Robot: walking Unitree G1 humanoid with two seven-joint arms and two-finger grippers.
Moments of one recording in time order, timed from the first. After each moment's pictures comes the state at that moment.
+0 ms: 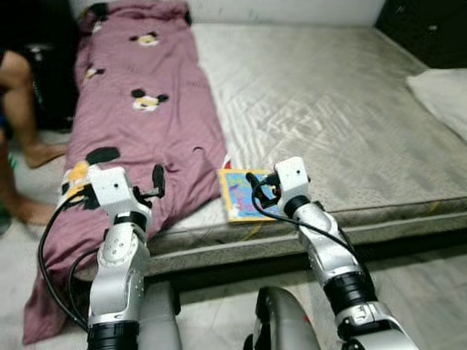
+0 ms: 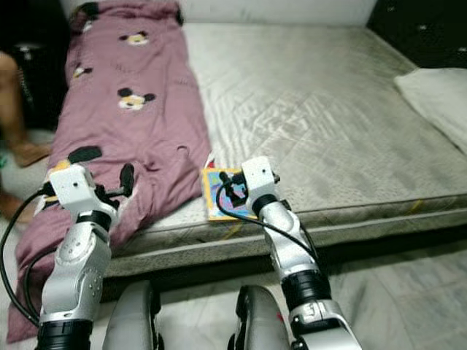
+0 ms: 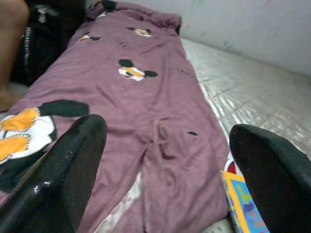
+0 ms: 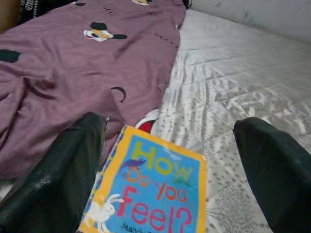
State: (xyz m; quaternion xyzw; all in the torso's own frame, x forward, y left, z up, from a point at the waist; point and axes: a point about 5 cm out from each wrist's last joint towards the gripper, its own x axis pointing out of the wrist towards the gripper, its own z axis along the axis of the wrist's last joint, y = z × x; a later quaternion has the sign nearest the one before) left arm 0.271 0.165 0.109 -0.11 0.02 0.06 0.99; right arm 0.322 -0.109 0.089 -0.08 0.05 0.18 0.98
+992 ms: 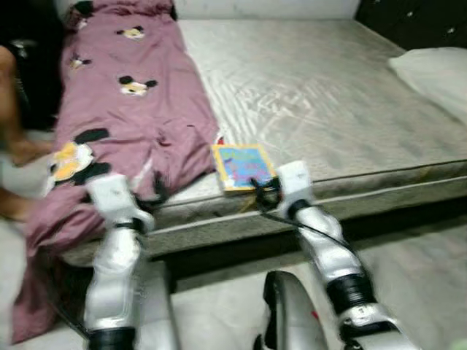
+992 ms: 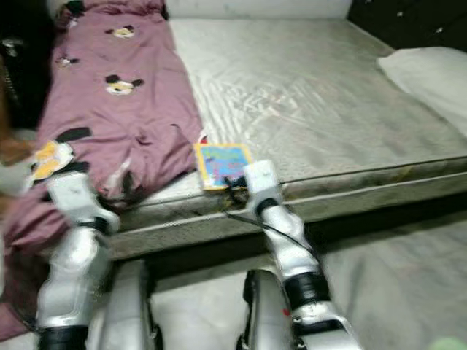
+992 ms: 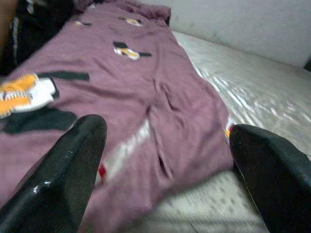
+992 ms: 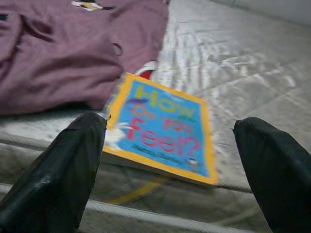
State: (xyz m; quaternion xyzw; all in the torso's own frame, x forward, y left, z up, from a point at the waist) left arm 0.267 0.173 0.106 -0.10 0.02 0.07 0.99; right arm 0.320 -0.105 0.082 -0.07 0.07 0.18 0.98
